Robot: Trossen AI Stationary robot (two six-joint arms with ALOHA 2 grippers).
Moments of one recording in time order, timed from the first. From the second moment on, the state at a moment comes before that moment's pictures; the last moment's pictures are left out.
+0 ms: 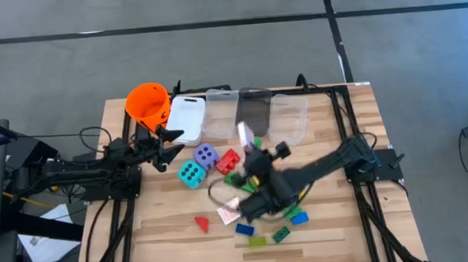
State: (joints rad) left arm 0.29 0.64 0.01 0.90 0.05 -0.40; right arm 0.39 2.09 2.12 -1.57 1.30 1.32
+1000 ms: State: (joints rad) left arm 0.29 0.64 0.01 0.67 0.08 -0.43; right arm -0.13 1.61 1.09 -0.80 0.82 0.78
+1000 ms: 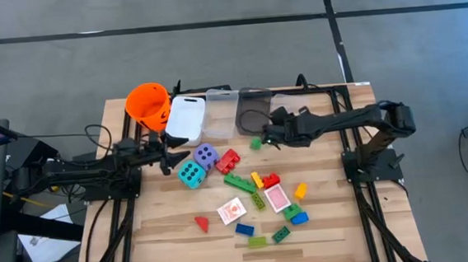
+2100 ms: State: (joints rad) left arm 0.29 0.64 0.01 0.86 -0.17 -0.42; right arm 0.86 1.32 1.03 -0.50 1.17 0.60
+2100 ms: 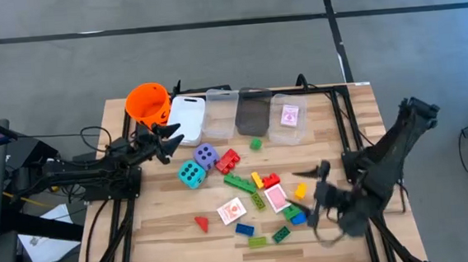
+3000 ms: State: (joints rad) left arm 0.24 0.66 0.01 0.80 0.12 -0.26; right arm 0.61 1.78 0.96 -0.42 1.41 0.94
